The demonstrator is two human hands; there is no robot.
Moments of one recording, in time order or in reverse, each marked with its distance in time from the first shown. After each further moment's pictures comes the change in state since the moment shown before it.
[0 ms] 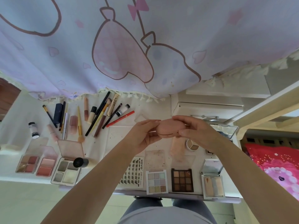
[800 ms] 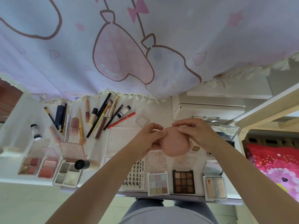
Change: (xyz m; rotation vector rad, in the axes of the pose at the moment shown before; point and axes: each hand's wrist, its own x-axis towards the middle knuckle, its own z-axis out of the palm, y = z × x) left_hand -0.002 -0.012 0.000 0.221 -0.059 0.031; right_hand 0.010 -0.003 0.008 -0.014 0.201 0.034
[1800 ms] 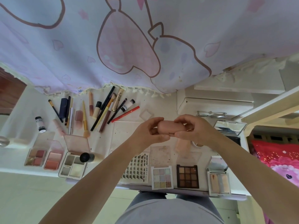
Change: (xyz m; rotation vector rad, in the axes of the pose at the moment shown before) left_hand -0.001 -0.013 -0.026 0.247 -0.023 0.169; right_hand -0.002 0.003 0.005 -0.391 -0.135 -0.103
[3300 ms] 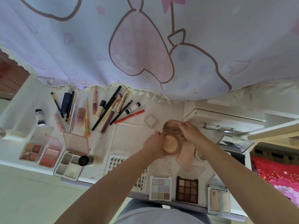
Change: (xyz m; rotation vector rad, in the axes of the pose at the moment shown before) left_hand 0.058 -0.051 0.009 1.135 0.026 -0.228; right_hand 0.081 0.044 0.026 -0.099 0.121 0.449
